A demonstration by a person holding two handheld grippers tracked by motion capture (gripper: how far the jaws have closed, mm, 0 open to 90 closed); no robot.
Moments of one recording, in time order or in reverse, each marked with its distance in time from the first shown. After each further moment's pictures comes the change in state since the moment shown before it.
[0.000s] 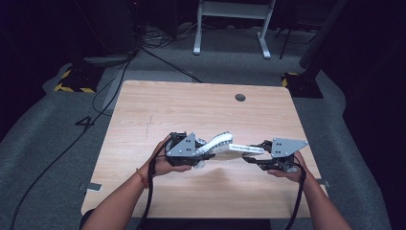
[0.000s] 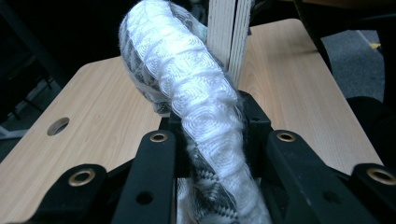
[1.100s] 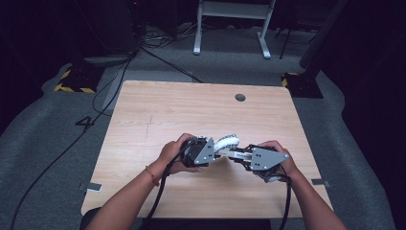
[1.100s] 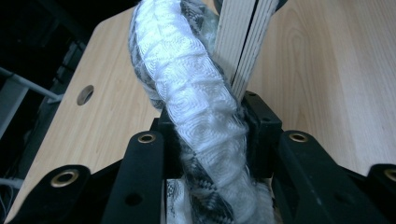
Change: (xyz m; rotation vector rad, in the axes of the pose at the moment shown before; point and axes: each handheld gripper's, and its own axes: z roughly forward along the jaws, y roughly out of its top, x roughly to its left) left arm -0.008 0.018 0.041 0.261 0.145 0.134; right arm 0.032 0.050 0.027 0.113 -0.099 -0.293
